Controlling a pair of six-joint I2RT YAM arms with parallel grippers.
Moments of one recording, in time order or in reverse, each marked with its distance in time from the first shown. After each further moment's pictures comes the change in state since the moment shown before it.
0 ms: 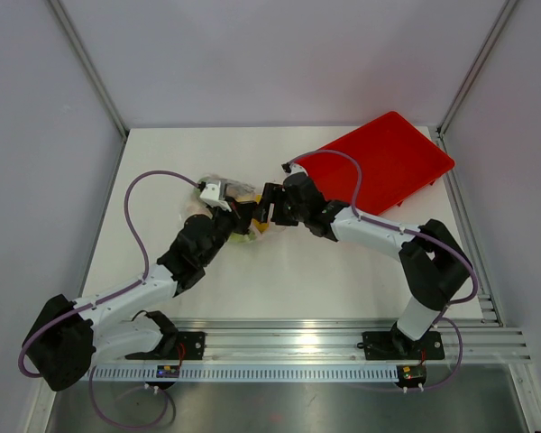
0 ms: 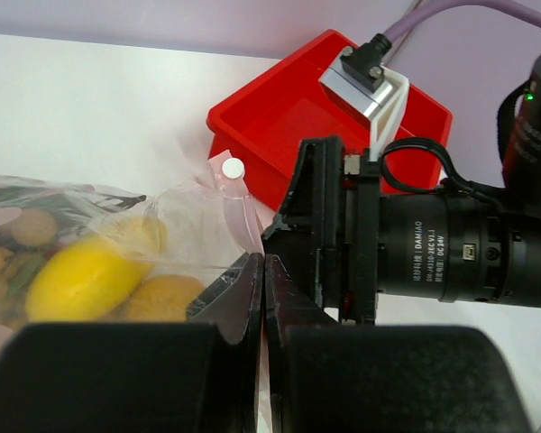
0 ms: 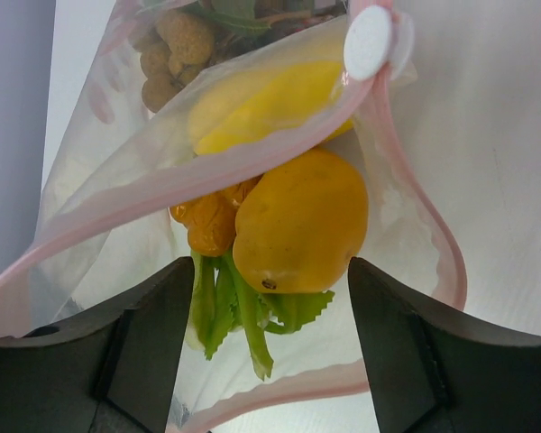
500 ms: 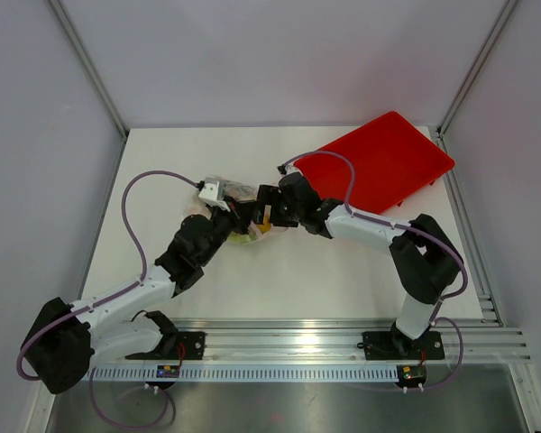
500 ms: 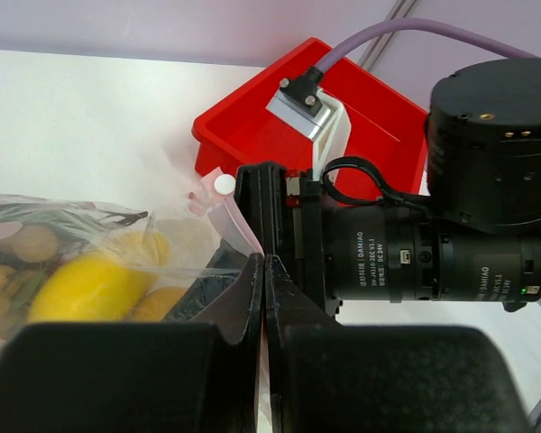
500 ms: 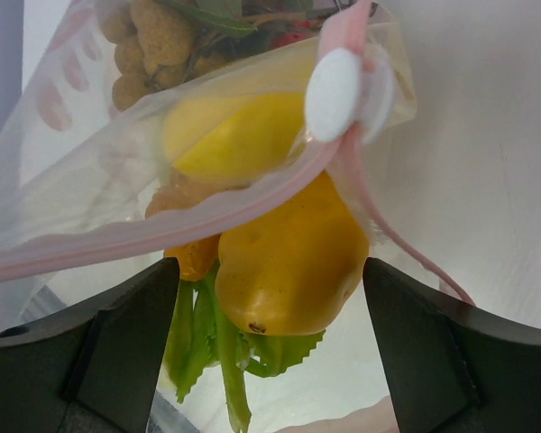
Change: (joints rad) left arm 0.005 -0.019 0.000 0.013 0.042 0.004; right arm 0.000 0.061 0.035 -0.018 -0.023 -0.011
